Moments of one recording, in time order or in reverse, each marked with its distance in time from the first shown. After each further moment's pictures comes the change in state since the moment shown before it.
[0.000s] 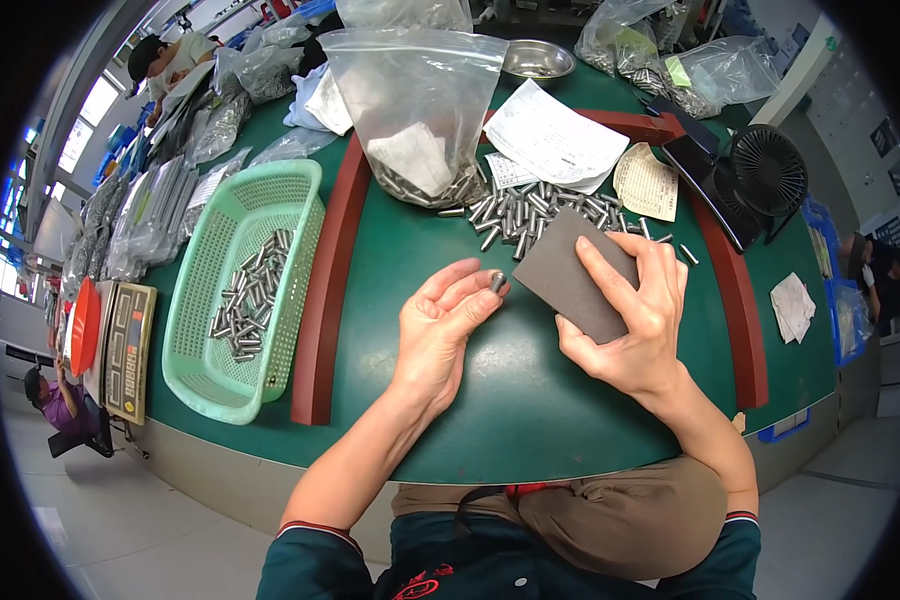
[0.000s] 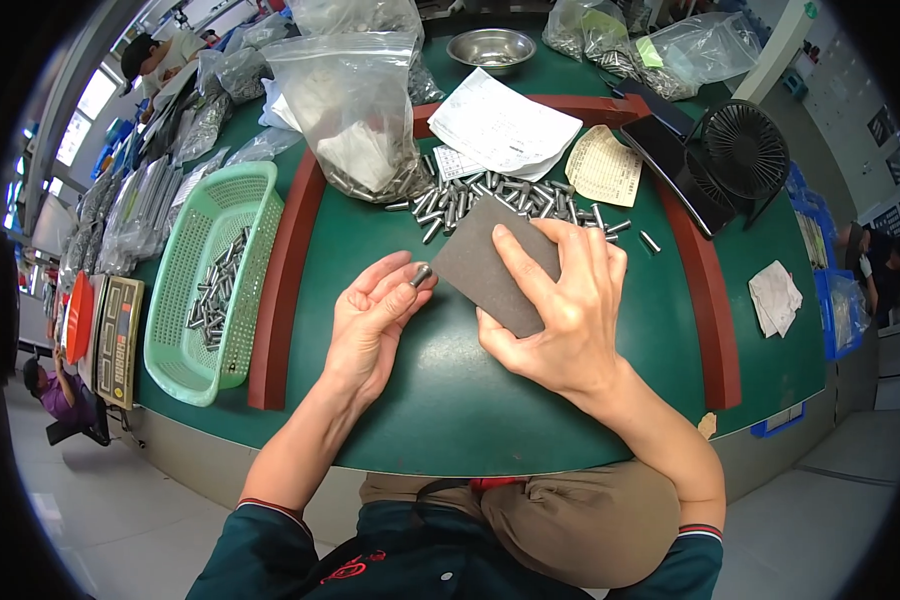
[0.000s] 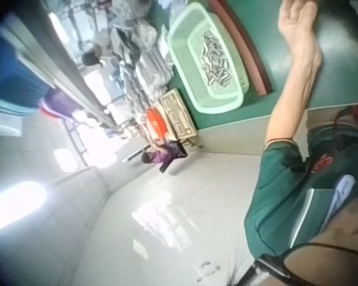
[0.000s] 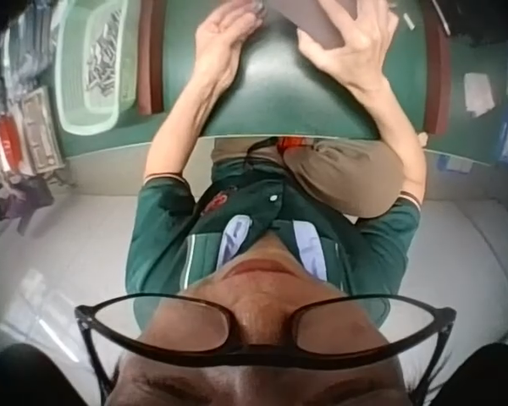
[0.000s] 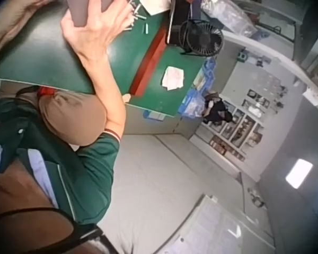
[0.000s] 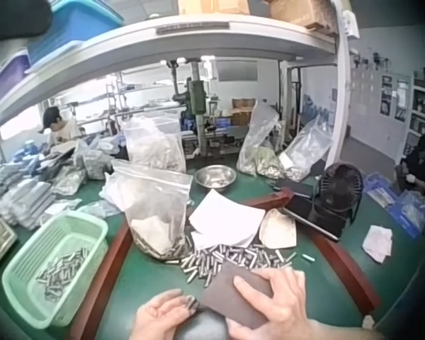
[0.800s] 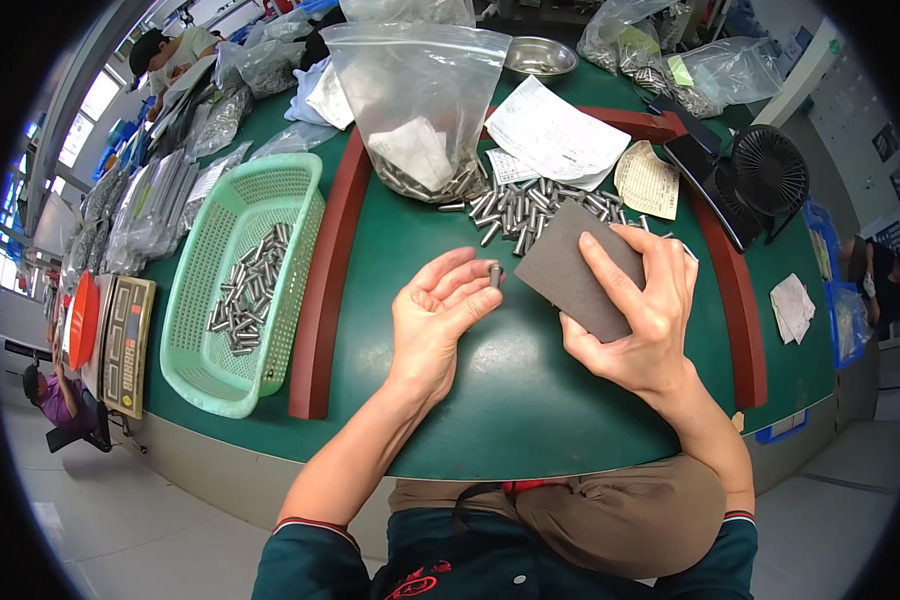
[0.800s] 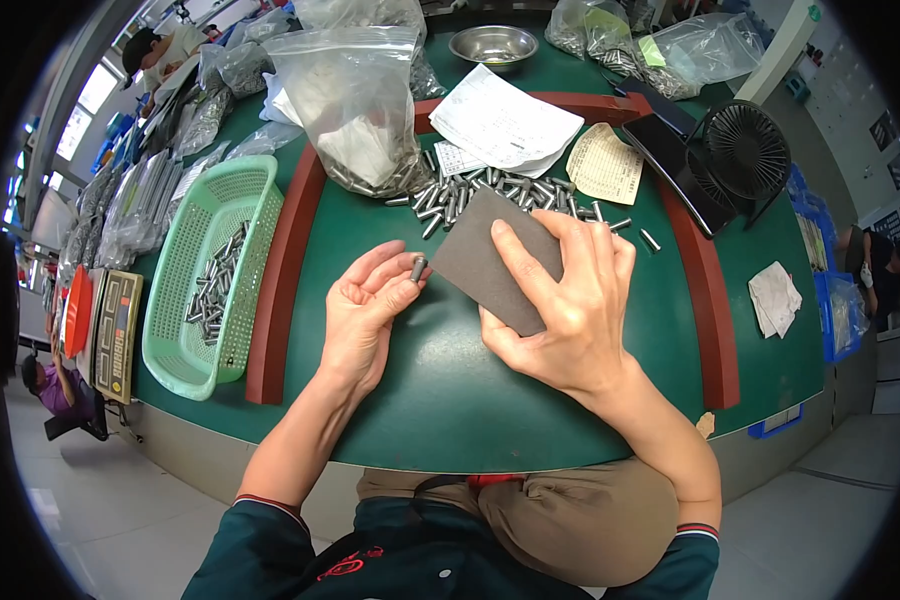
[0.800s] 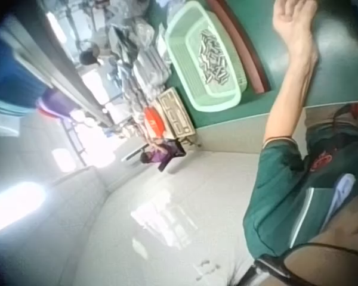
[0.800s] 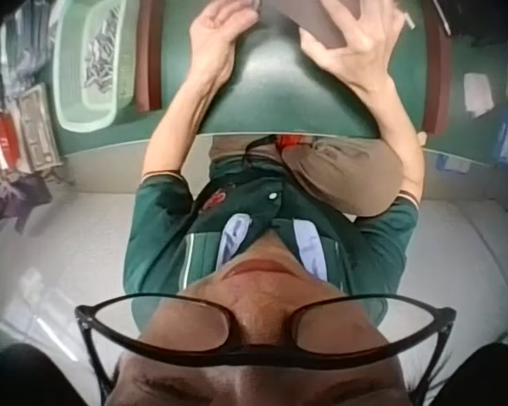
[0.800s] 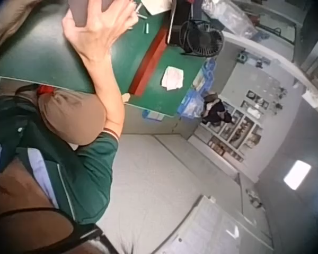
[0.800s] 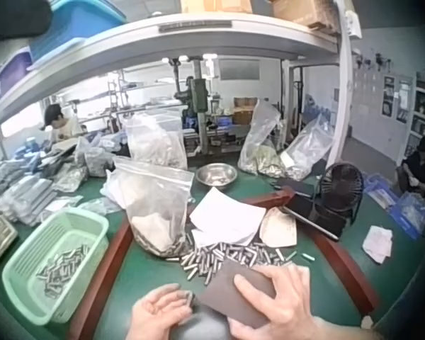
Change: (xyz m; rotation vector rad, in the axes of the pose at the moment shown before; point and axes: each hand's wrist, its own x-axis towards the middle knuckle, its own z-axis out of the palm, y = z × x) left_hand 0.002 0.001 0.001 0.037 0.004 0.114; right_hand 0.001 0.001 -0.006 -0.049 -0.023 -0.063
